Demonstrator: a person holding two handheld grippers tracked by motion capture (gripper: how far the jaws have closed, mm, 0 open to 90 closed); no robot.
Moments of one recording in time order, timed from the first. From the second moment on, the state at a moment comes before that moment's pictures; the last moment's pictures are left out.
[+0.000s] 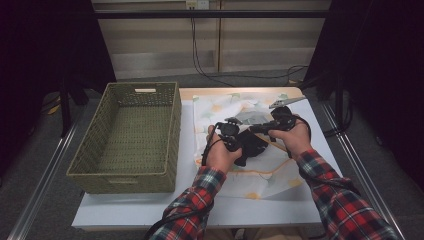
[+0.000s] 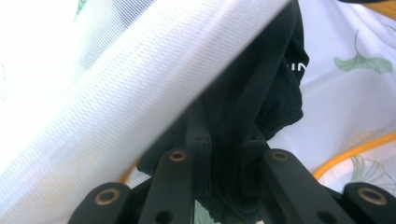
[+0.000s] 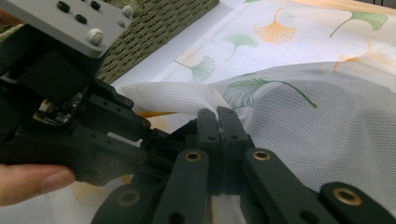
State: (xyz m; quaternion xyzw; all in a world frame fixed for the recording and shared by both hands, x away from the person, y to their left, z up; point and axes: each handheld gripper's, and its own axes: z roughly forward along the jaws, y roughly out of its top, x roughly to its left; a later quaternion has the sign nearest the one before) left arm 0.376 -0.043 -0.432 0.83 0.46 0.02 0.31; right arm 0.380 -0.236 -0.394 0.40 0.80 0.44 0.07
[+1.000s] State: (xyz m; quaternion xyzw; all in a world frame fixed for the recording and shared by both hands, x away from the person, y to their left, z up) left arm 0.364 -0.021 -0.426 0.87 0.40 -0.01 0.30; right arm 0.380 -0.235 -0.397 0.40 0.80 0.43 0.07
